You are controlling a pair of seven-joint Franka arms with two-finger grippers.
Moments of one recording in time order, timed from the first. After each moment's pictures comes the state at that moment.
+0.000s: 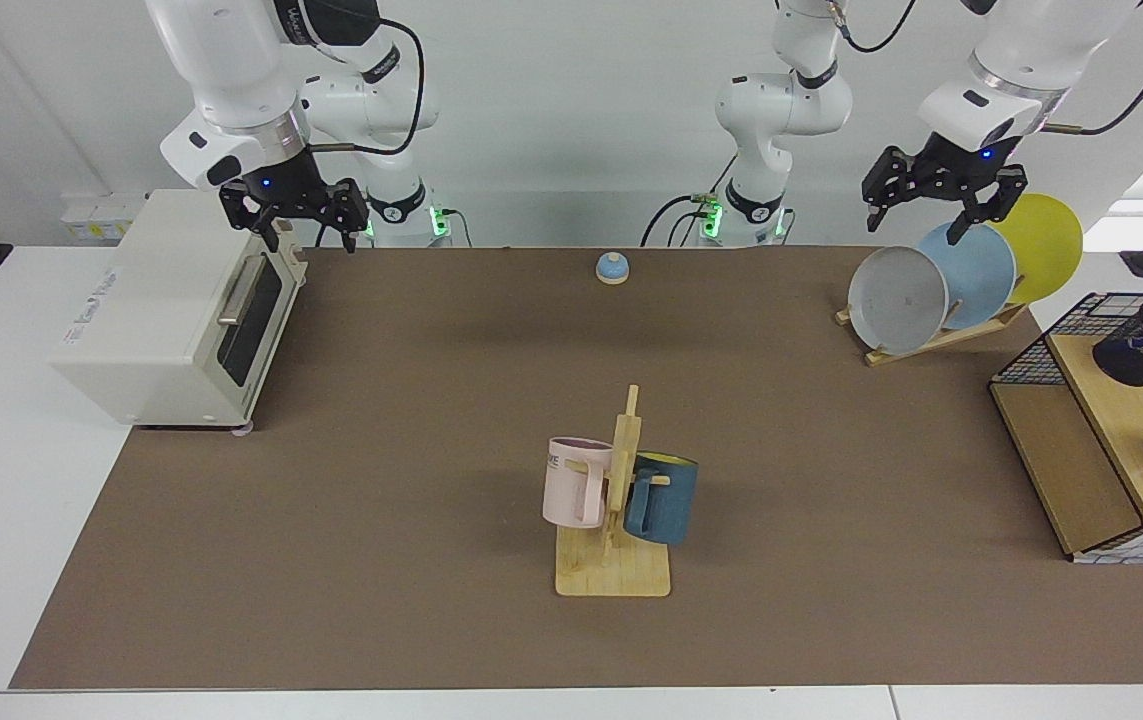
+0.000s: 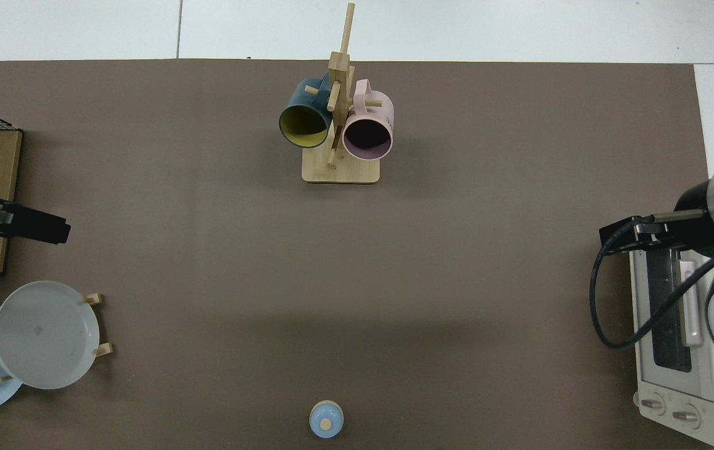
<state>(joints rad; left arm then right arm) -0.08 0.01 0.01 -1.42 -0.01 1.42 0.18 0.03 -0.04 0.07 -1.60 -0.05 1.47 0.09</state>
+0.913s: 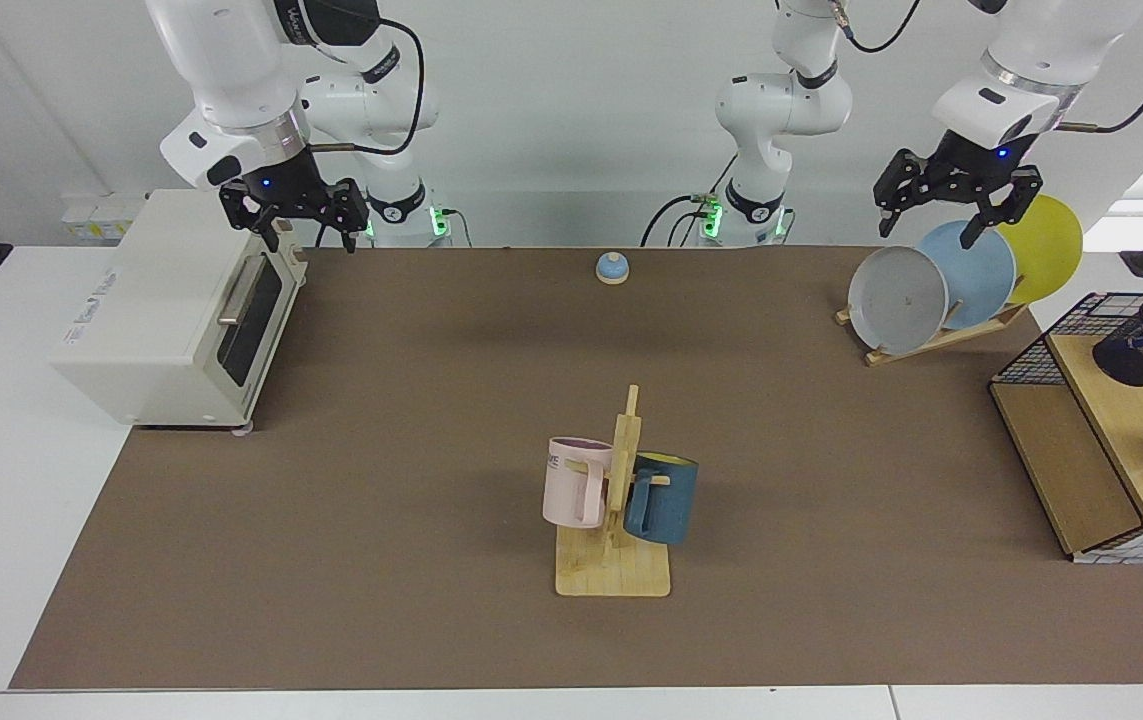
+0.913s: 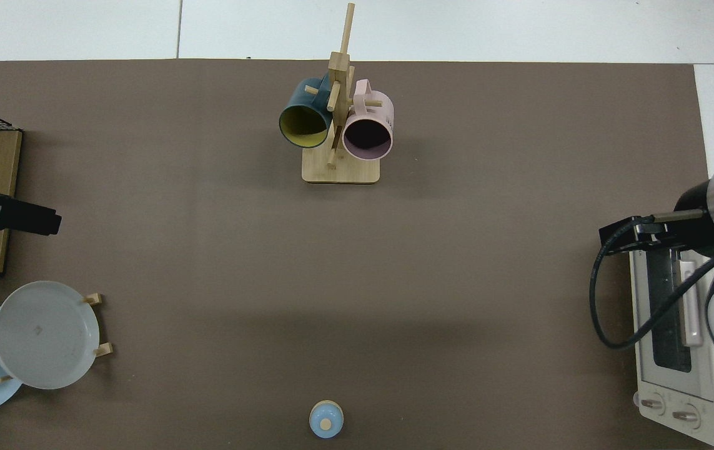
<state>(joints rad) -0.08 0.01 0.03 -1.42 -0.01 1.44 0.18 0.03 -0.04 0.07 -1.60 -0.05 1.47 0.09</state>
